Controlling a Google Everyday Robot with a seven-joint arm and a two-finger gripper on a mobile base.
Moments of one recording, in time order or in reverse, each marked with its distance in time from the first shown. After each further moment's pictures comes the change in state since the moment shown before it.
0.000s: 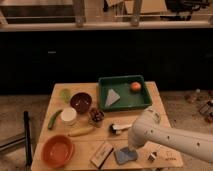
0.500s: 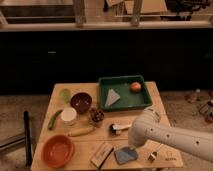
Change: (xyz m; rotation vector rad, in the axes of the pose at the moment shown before) arm 0.006 -0.004 0.006 -0.012 0.002 0.013
